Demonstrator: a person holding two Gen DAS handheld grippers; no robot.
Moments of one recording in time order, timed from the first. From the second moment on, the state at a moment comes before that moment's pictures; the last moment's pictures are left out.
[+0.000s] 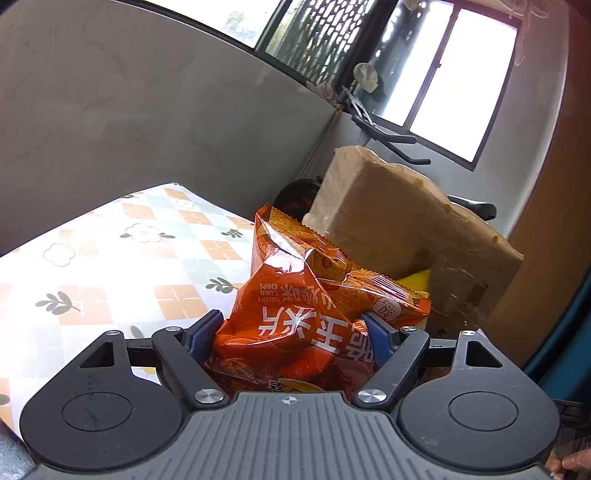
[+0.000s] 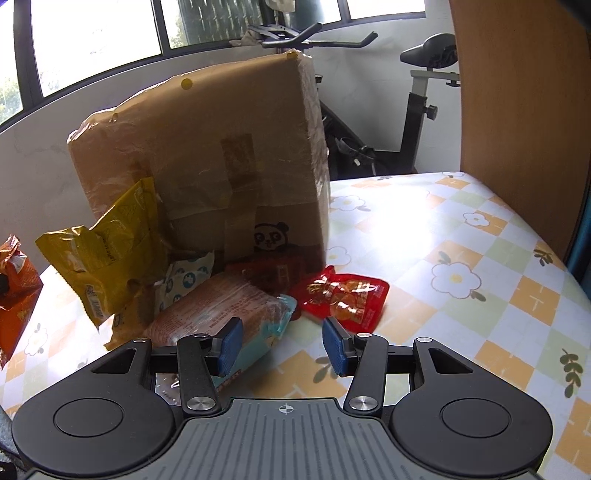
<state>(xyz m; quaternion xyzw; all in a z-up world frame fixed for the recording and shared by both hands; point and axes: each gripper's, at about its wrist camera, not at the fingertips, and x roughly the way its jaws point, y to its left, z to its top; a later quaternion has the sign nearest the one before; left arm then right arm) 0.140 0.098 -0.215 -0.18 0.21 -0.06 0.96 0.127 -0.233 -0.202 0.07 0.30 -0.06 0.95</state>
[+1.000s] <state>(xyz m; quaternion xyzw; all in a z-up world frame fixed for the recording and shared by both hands) 0.168 0.102 -0.223 -0.18 0.25 -0.06 0.95 0.227 -0.278 -0.245 -0.10 0.39 0.11 0.91</state>
